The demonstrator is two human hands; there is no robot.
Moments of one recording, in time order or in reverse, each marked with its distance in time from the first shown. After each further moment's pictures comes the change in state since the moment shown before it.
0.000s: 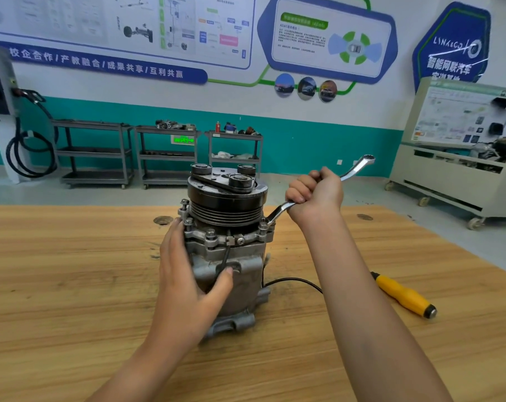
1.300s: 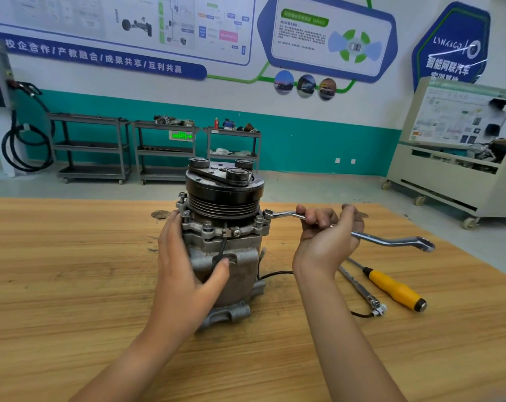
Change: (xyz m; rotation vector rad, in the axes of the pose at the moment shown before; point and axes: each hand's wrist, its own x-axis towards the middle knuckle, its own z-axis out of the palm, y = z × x) left_hand -0.002 -0.003 0.002 0.021 -0.001 -0.008; right_hand -0.043 0.031 -0.047 0.028 0.066 -0.615
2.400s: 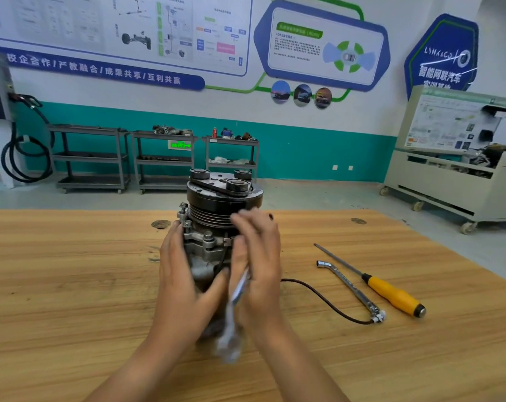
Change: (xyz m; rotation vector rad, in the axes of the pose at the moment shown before) left_hand 0.001 0.003 -0.002 -0.005 -0.012 -0.017; right_hand -0.064 0.035 -0.019 -0.913 -0.787 -0.808
